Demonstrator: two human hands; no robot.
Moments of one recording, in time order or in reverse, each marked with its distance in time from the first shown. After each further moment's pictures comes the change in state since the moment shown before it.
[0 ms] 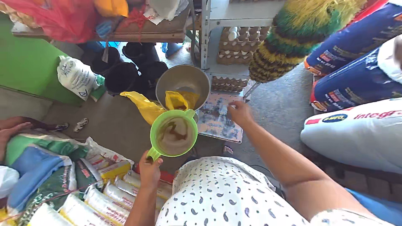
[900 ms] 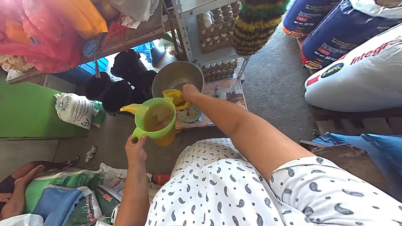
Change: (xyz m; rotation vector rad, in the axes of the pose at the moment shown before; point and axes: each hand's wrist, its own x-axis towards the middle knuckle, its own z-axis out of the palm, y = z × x) left_hand 0.123 0.034 -0.048 0.264 -0.091 -0.021; right_hand 0.044 -0.155 0.120 -0.190 -0.274 0.057
